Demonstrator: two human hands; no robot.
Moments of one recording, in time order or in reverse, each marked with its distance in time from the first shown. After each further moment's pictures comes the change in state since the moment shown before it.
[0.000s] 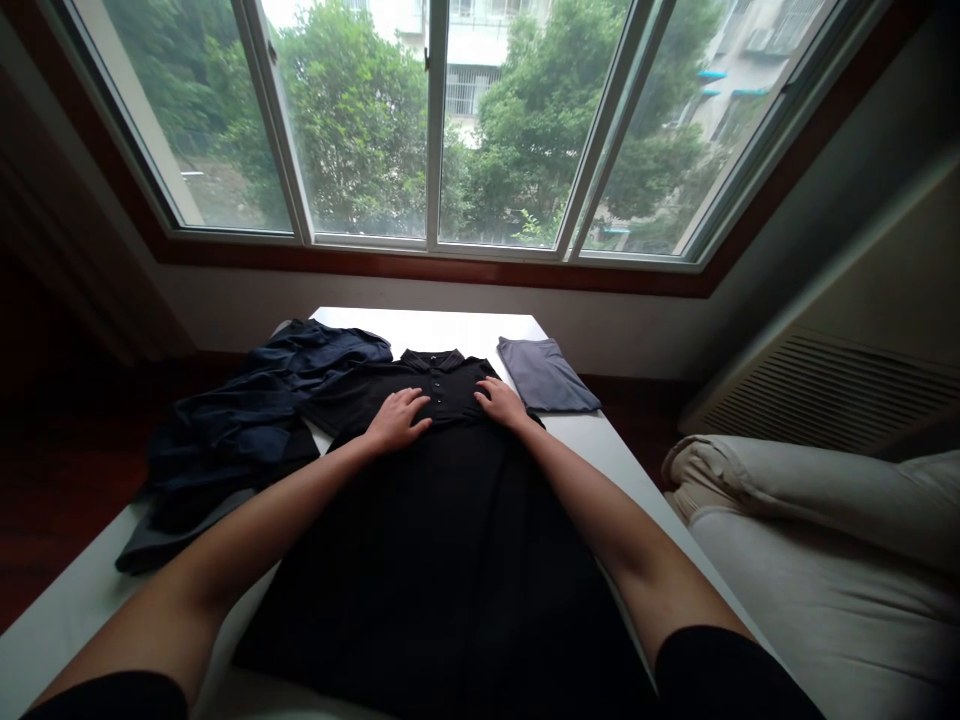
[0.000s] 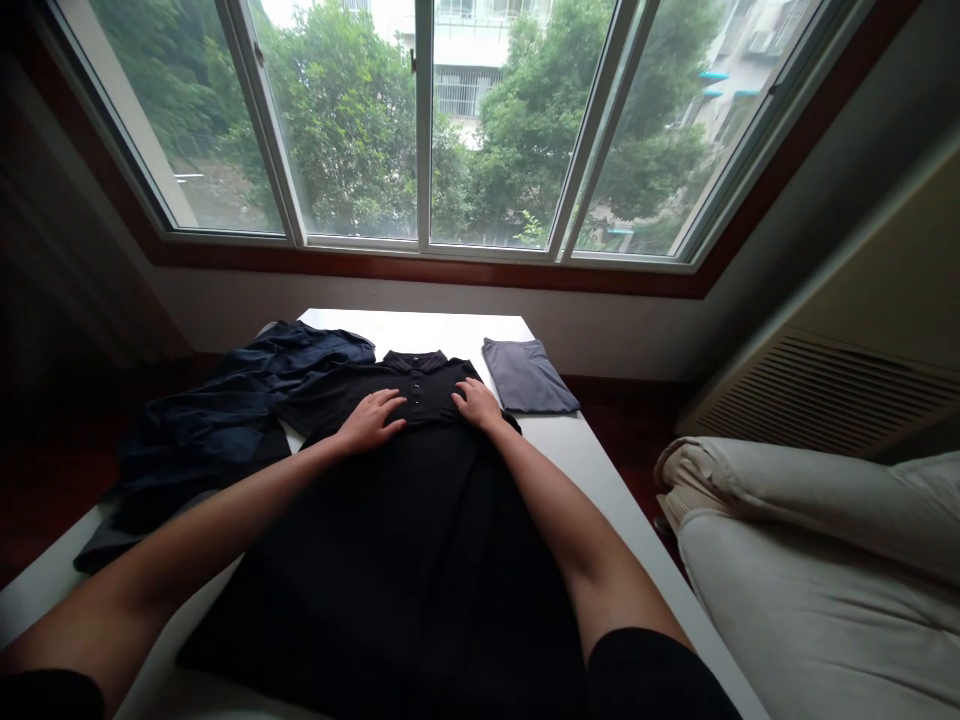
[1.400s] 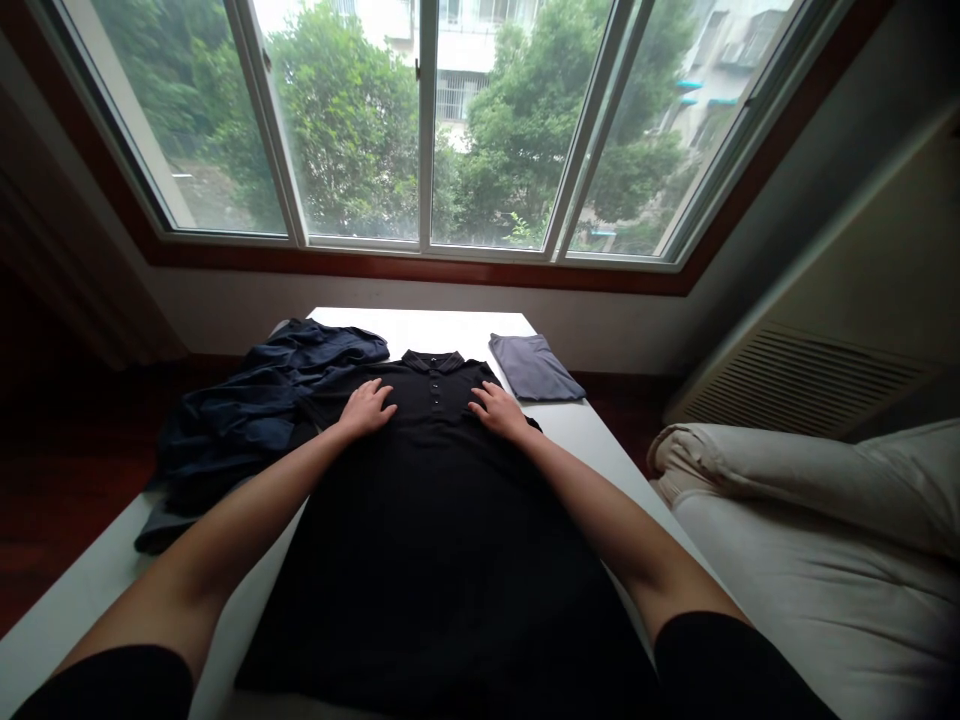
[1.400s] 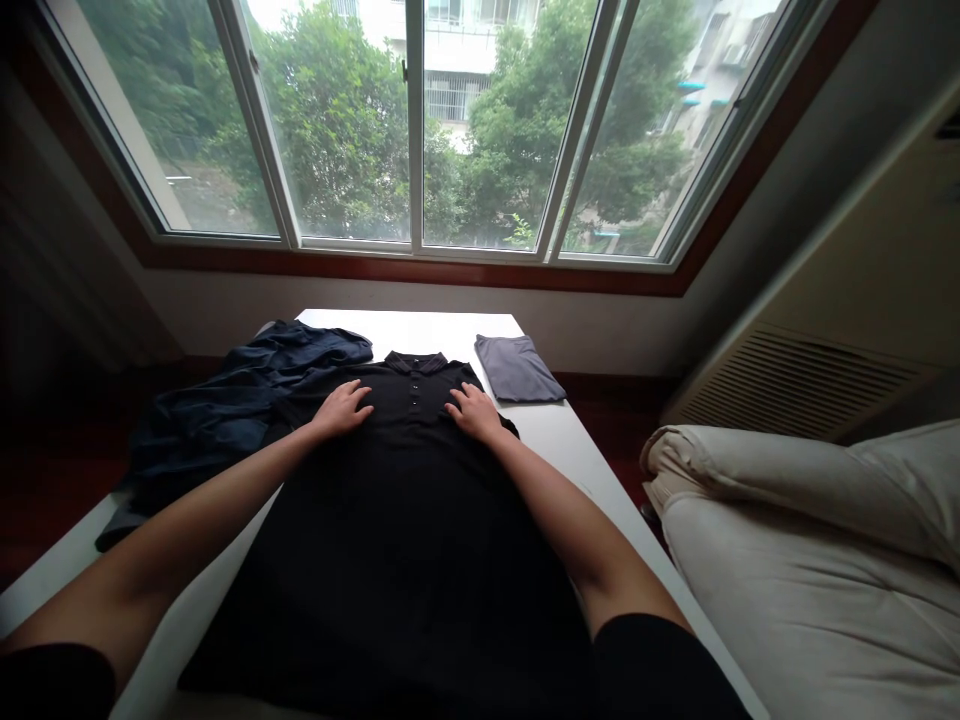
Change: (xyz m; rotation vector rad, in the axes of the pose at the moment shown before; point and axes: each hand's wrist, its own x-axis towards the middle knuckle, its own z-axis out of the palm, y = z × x) left_hand -0.028 -0.049 -0.014 0.132 -0.058 -0.275; right_hand -0.074 -0.033 -0.022 -0.107 -0.074 -0.021
